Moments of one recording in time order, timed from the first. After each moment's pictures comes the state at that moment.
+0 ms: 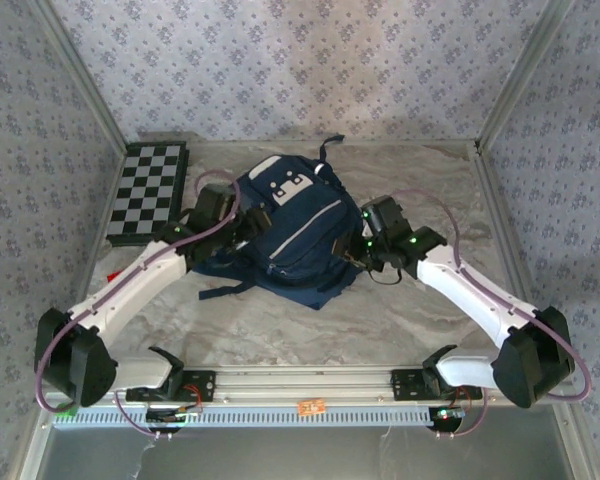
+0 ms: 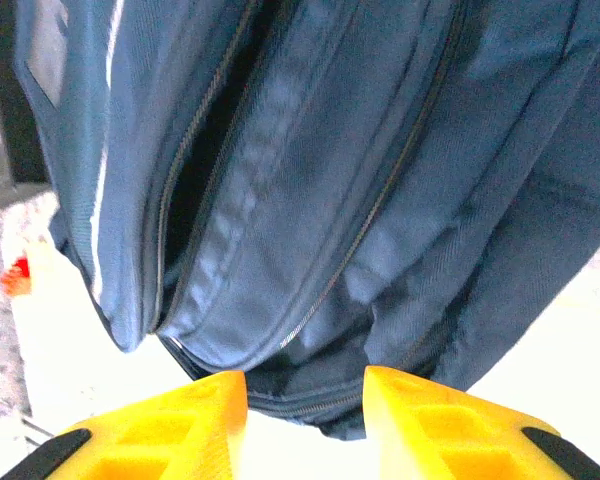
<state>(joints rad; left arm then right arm) -0.53 1.27 0.98 -0.49 0.12 -1.02 0.57 1.26 0.98 -0.63 -0.22 0.86</state>
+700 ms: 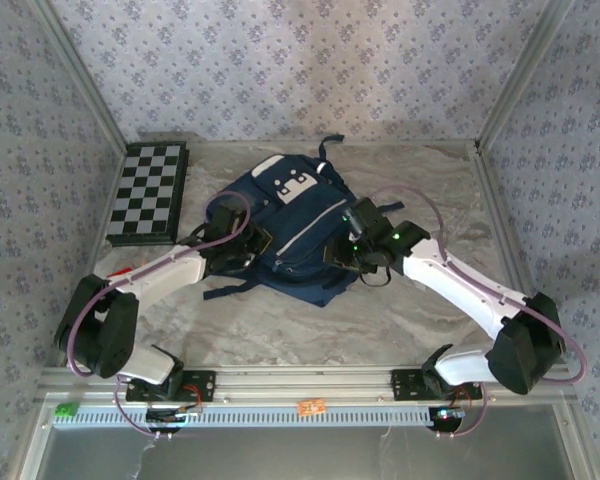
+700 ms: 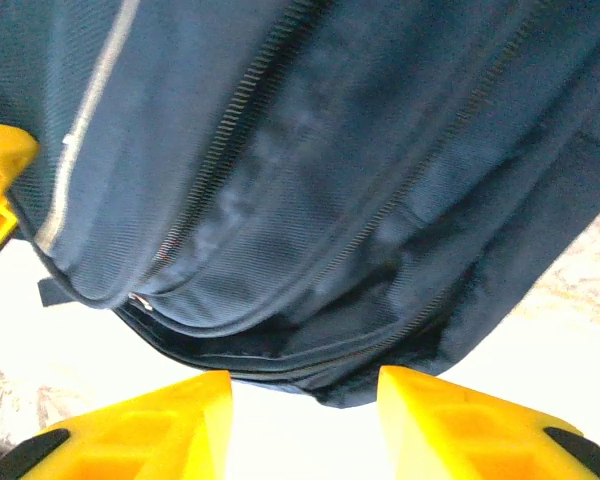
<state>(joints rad) -0.55 1.44 0.83 -0.14 0.16 -1.33 0.69 1.35 1.12 -0.78 -0.07 0.80</state>
